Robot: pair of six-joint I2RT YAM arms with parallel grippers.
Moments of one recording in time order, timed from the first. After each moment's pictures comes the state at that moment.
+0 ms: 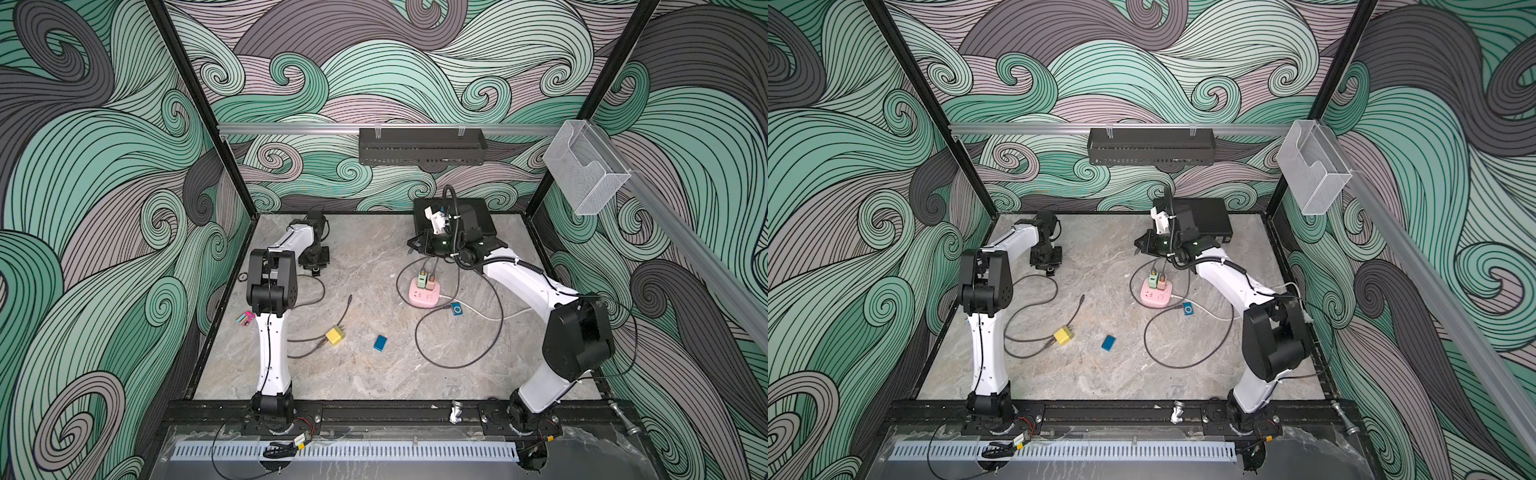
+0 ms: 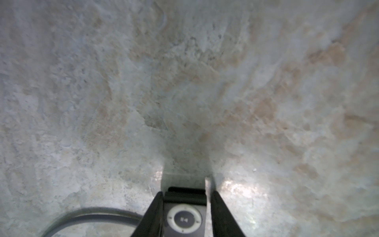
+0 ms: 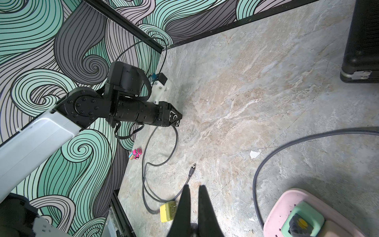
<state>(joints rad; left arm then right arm) -0.07 2.28 1.83 -0.96 -0.12 -0.21 0.42 1.69 1.36 -0.28 -0.49 0.55</state>
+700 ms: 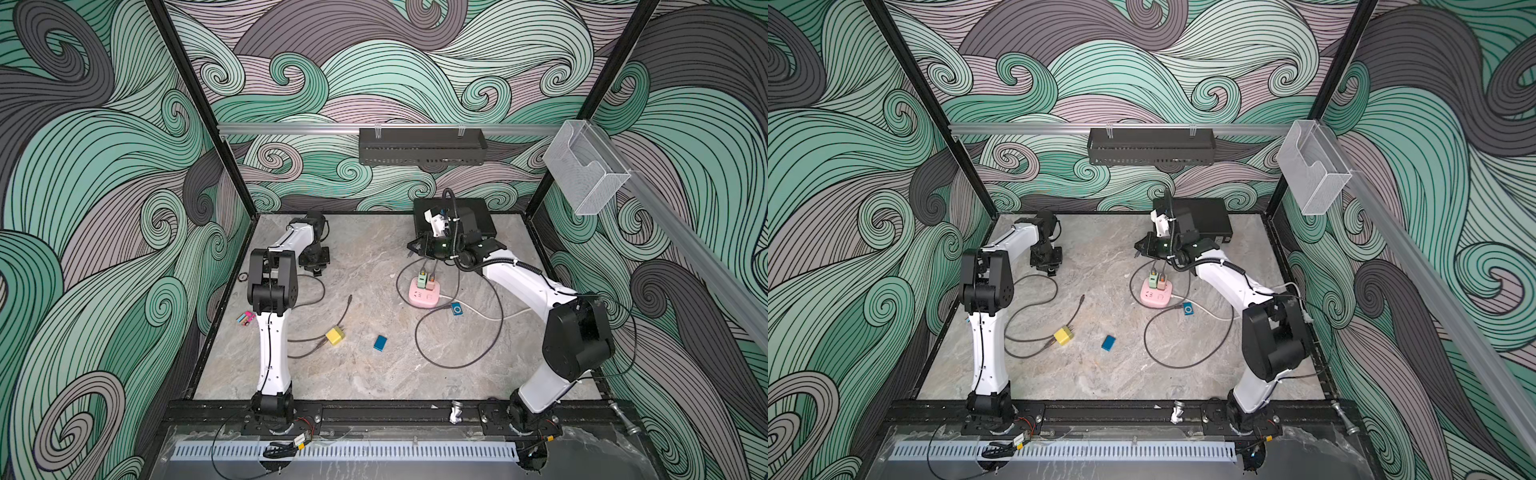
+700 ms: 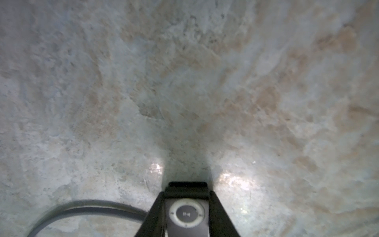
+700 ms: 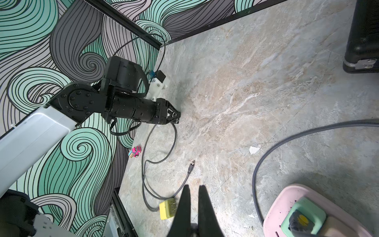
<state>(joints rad) -0.07 2.29 1.84 -1.02 -0.08 -0.24 0.42 1.69 1.33 -0.27 -0.50 0.55</state>
